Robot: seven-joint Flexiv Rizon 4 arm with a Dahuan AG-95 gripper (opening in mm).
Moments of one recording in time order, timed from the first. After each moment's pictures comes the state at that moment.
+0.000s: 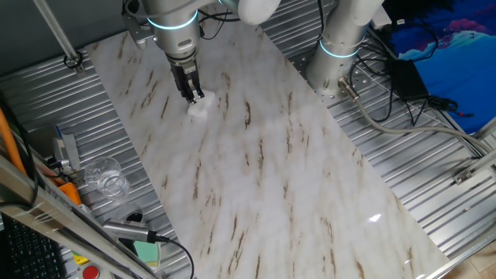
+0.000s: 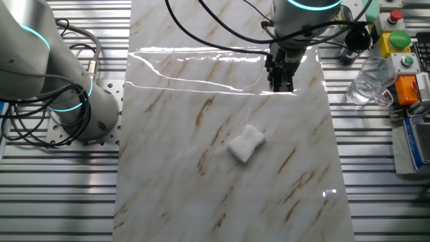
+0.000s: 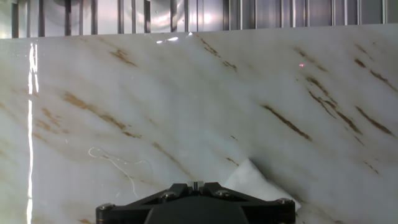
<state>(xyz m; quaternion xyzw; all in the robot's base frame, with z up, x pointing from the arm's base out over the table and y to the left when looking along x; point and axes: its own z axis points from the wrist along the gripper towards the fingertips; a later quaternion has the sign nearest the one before) 0.500 0.000 0.170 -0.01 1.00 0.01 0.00</state>
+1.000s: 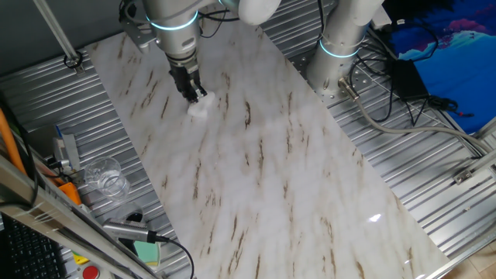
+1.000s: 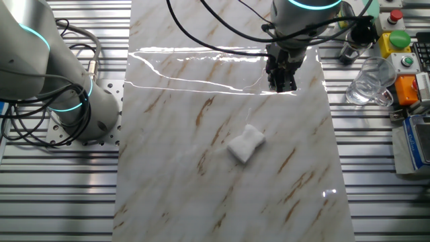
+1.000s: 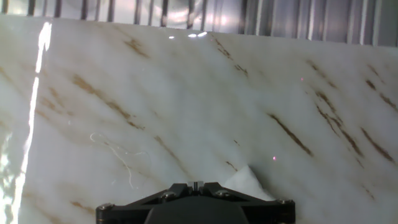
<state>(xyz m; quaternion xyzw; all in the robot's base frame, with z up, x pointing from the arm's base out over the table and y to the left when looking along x) 0.498 0.000 0.169 -0.11 0.99 0.00 0.00</state>
